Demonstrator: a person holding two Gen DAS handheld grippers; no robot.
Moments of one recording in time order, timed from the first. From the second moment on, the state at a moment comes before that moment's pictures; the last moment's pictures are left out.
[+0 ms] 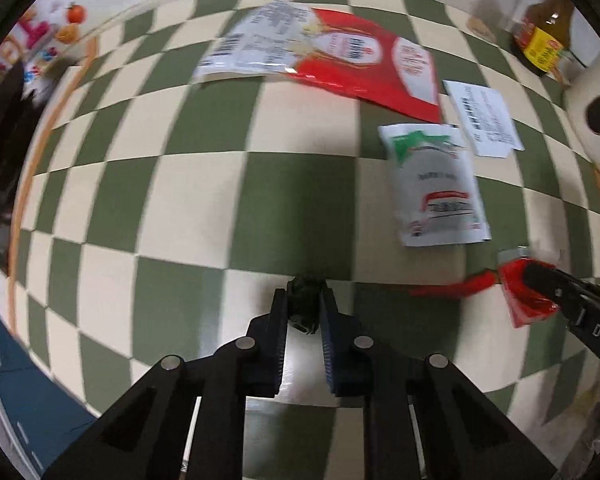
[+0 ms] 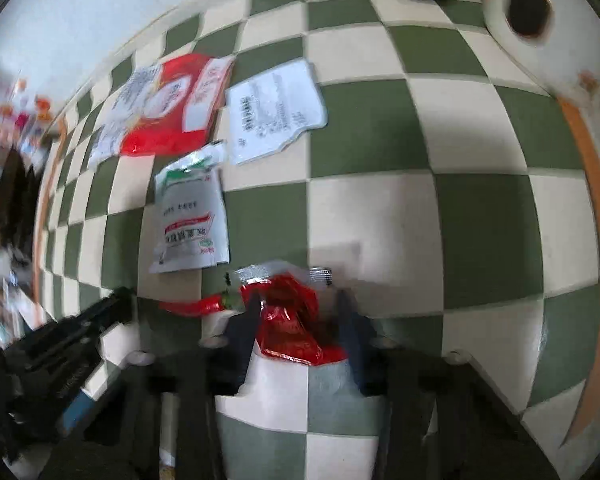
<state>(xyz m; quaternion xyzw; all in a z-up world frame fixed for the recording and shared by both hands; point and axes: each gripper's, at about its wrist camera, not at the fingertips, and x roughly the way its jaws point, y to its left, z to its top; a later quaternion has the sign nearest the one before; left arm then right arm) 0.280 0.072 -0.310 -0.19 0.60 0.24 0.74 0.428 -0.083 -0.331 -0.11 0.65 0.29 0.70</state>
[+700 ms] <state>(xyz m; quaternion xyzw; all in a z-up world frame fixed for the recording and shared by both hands) 0.116 0.005 -0.198 -0.15 0.50 0.25 0.81 0.249 -0.157 -0.205 -0.09 0.52 0.26 0.81</state>
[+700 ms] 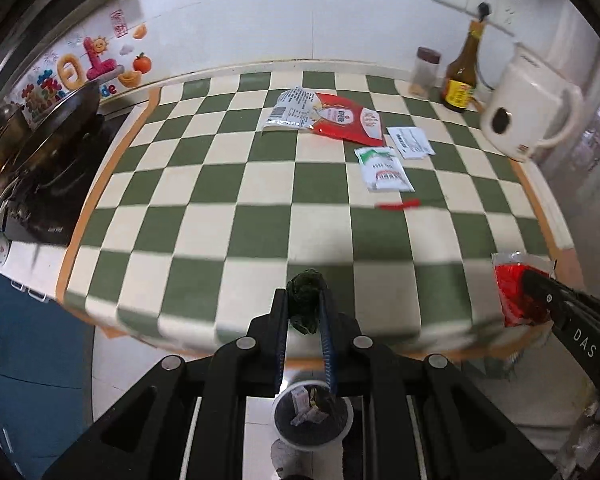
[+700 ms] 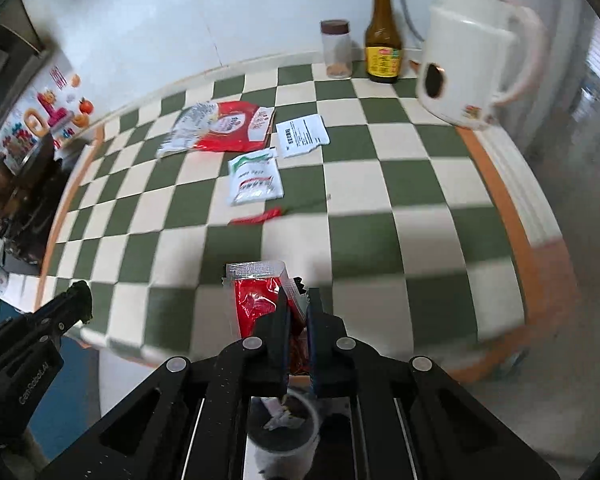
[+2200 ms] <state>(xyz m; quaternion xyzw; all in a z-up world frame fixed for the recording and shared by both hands) -0.023 -0.047 -0.688 -0.26 0.73 0.19 0.60 0.047 -0.257 -0.739 -0.06 0.78 0.17 0.60</state>
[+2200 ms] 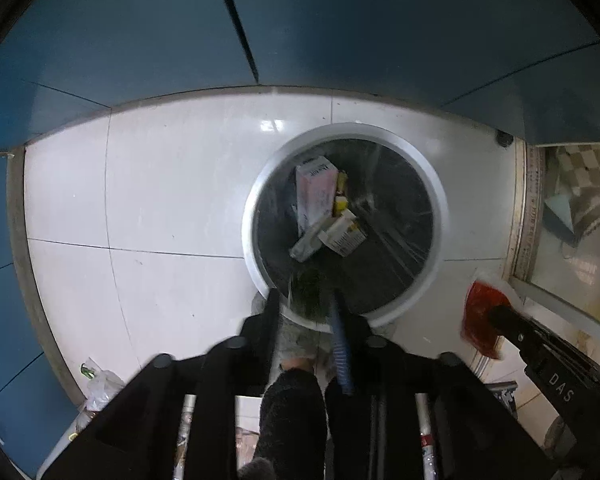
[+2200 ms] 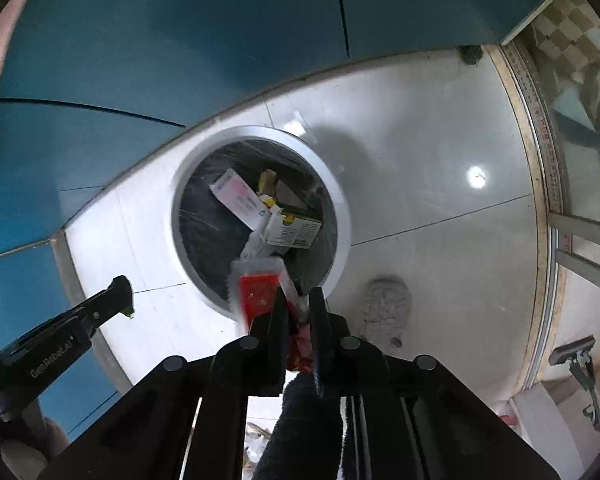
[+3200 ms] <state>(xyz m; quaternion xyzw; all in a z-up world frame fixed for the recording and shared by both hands) -0.060 -0.061 -0.502 -0.19 0.69 0.21 0.66 0.023 -0.249 -0.558 -0.16 0.72 0.17 0.66</state>
